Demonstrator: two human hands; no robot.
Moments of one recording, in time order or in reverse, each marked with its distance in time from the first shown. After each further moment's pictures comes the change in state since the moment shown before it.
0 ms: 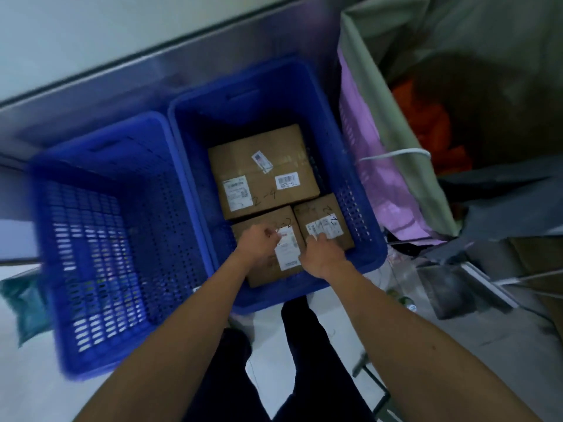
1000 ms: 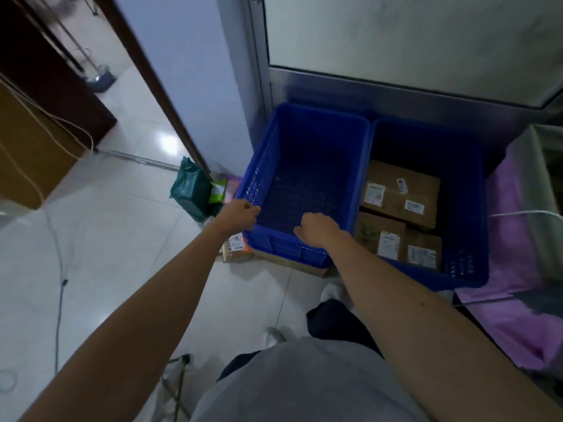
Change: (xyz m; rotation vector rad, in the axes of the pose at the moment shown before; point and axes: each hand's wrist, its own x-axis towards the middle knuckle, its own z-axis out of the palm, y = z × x) left_hand -0.367 -0.323 -0.121 -0.401 0.572 -0.128; right_hand -0.233 -0.300 0.149 -0.365 0.088 -0.527
